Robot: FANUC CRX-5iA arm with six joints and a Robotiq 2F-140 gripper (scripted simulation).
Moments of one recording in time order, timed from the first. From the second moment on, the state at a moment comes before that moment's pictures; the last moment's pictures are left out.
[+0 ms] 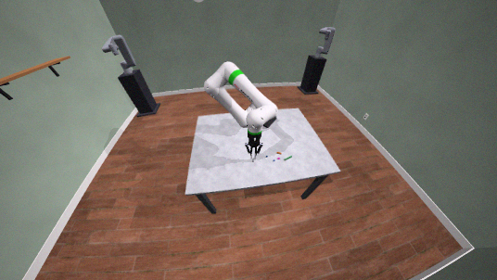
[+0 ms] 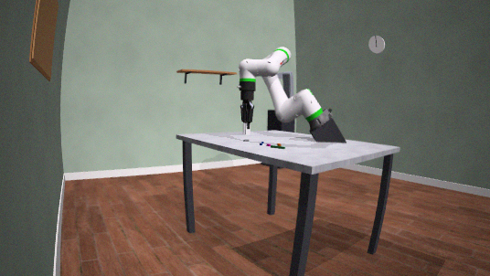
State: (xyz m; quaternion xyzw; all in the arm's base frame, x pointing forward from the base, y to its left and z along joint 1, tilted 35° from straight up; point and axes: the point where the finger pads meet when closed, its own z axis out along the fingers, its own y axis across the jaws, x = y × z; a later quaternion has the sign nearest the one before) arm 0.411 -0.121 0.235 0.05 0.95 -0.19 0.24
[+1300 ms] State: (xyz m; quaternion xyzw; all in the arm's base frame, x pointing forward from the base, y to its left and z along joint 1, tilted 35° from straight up) arm 0.420 -0.129 0.218 0.05 0.95 -0.19 0.24
